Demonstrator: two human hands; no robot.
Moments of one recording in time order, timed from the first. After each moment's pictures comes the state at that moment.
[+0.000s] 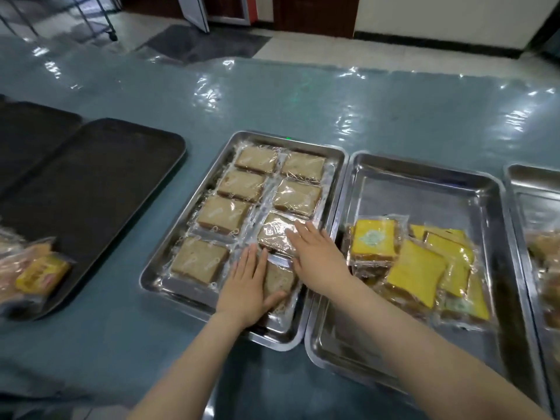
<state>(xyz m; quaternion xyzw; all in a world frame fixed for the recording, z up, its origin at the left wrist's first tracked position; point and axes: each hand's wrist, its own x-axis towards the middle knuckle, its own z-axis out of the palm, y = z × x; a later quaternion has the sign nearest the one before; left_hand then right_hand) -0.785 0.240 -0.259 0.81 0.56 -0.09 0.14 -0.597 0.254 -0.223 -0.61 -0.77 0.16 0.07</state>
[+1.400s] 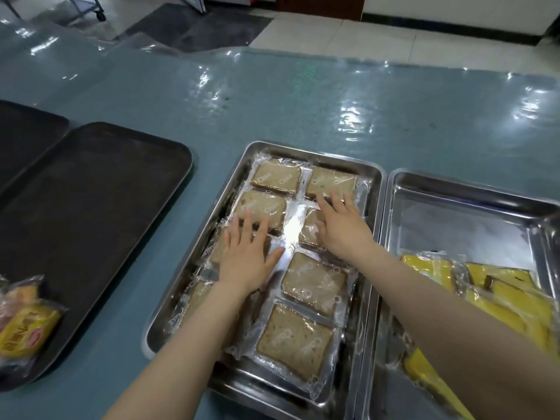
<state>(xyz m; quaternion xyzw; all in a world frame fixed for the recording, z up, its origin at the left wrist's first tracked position) -0.813 0.393 -0.255 0.79 0.60 -0.02 0.13 -0.592 0.407 -0.235 -0.70 -0.69 0.17 0.02</state>
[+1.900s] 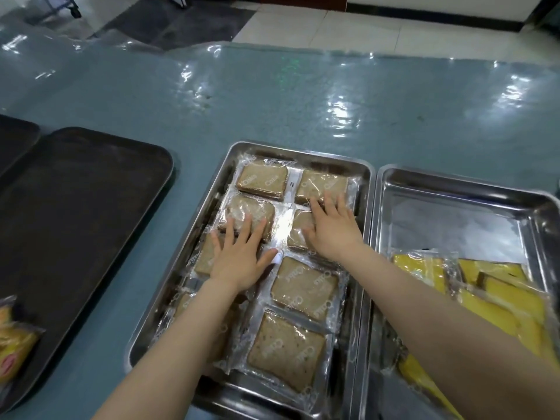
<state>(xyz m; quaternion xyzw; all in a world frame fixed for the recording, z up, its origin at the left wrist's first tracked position) -0.805 0.416 -0.265 0.80 0.57 -0.08 0.14 -0.588 0.414 -0.248 -0.72 -0.67 0.18 -0.01</state>
